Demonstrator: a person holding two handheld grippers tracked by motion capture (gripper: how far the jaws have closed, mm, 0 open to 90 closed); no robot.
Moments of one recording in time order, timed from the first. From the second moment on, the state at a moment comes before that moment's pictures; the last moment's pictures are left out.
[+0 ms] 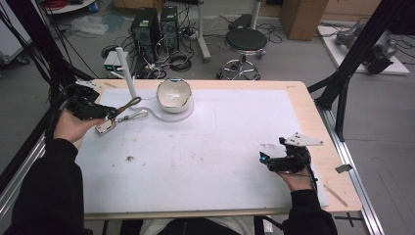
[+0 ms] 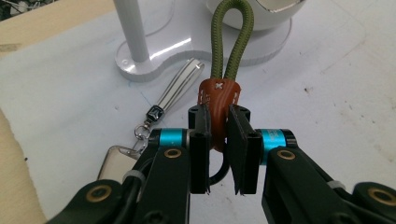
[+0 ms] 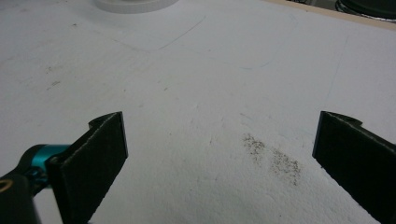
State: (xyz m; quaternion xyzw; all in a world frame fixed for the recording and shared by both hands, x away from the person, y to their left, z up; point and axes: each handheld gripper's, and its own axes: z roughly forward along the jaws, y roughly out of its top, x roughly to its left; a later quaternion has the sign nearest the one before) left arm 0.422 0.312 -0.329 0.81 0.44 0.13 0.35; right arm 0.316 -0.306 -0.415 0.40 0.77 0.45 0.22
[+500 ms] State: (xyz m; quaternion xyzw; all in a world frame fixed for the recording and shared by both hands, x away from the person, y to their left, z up) left arm 0.437 0.344 -0.320 0.79 0.48 0.14 0.36; right arm 0.317 -0.307 -0.417 0.40 0.77 0.43 0.22
